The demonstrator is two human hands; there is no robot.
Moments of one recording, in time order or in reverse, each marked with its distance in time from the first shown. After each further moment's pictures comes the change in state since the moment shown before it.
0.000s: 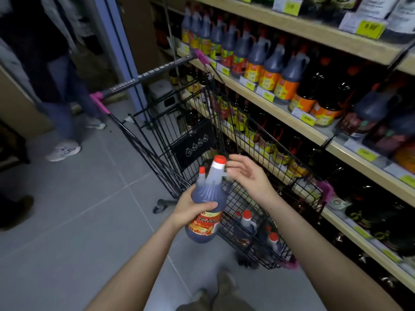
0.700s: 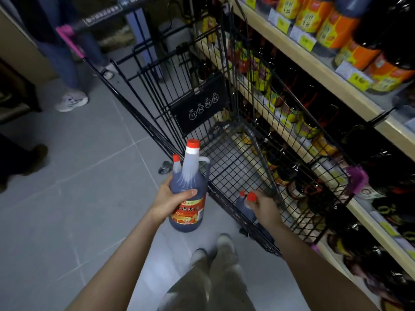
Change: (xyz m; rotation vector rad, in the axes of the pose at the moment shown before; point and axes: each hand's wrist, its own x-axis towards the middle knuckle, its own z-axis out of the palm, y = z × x) left_hand 0.020 -0.065 -0.012 -0.065 0.310 -0.183; right_hand -0.013 0.232 -0.034 -0.620 -0.072 0.415
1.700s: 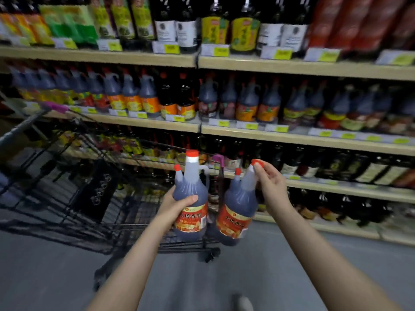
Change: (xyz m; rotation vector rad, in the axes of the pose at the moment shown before) left_hand -0.102 0.078 0.131 0.237 -0.748 0.204; right_hand -0.292 -0.064 -0.138 0.994 1.104 0.013
